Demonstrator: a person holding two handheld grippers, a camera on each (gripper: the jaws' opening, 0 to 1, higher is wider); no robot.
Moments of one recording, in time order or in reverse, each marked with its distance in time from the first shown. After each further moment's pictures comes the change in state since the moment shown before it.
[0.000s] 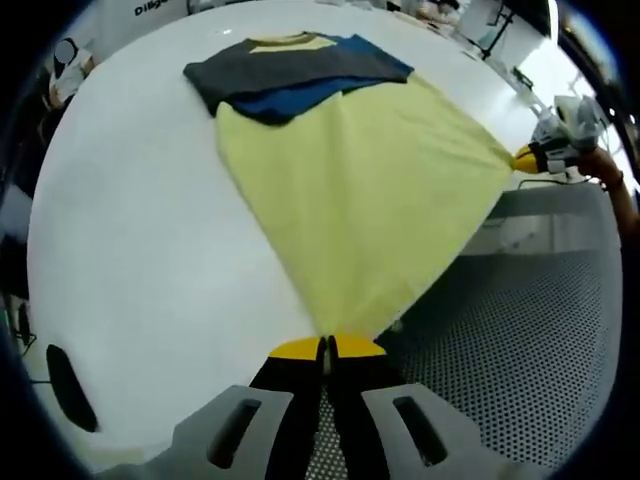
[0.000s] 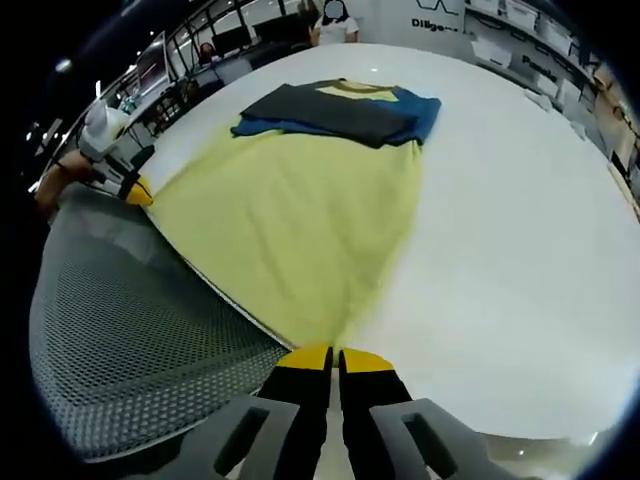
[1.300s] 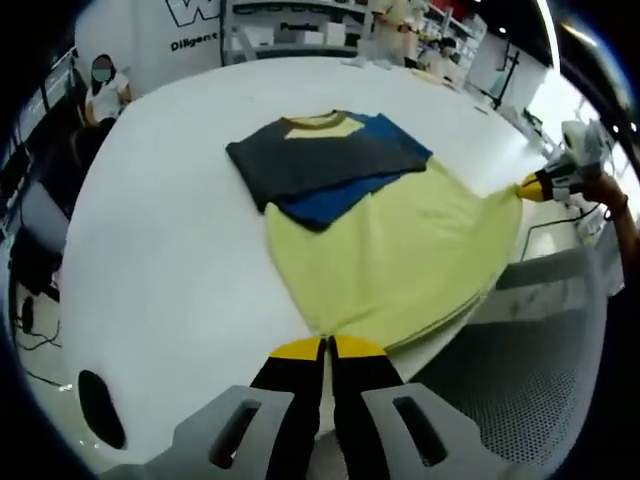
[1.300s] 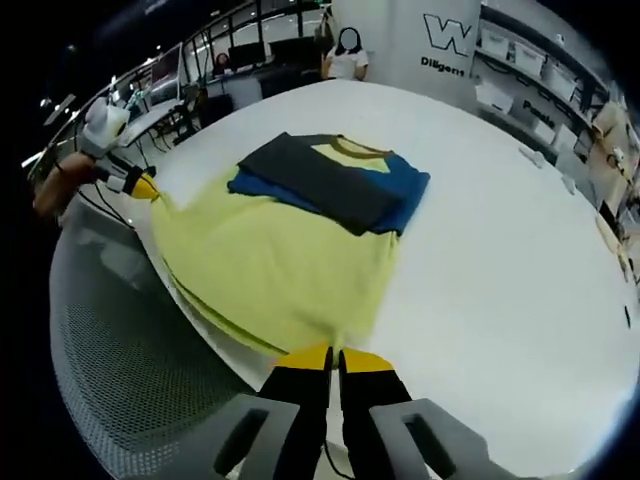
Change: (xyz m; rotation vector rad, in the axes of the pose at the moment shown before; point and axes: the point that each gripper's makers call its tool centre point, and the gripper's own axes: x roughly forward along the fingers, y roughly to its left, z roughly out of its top) left arm -0.051 0.021 0.076 -0.033 -0.275 0.103; right arm -0.039 -0.014 0.086 -0.105 -0.152 -0.080
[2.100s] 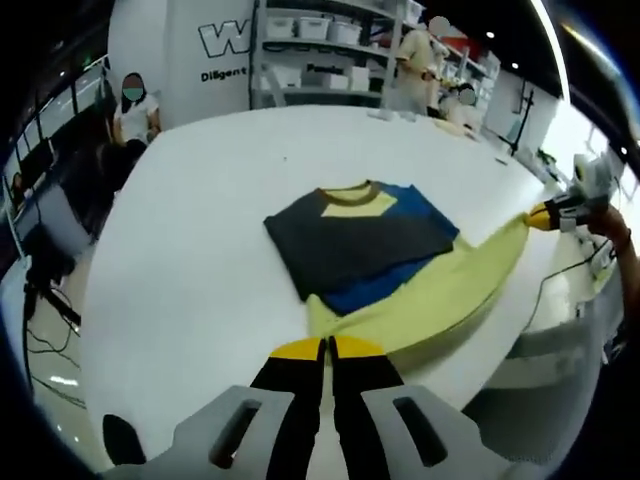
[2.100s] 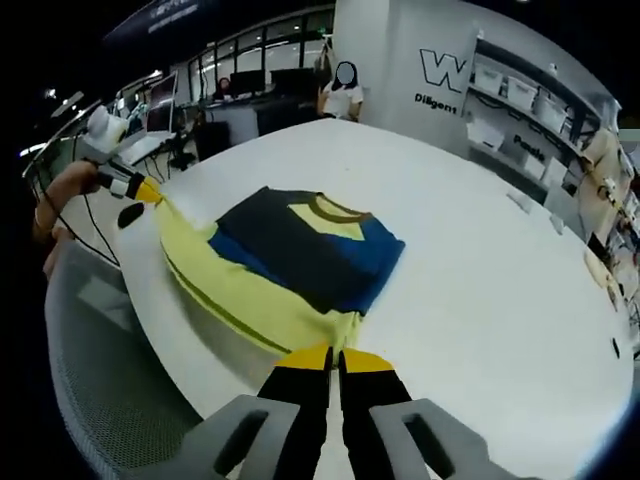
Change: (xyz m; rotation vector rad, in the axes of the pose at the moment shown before) left arm -0.009 0.037 0.082 -0.071 -0.188 0.058; right arm -0.002 -0.039 0.077 -0.040 -0.145 -0.047
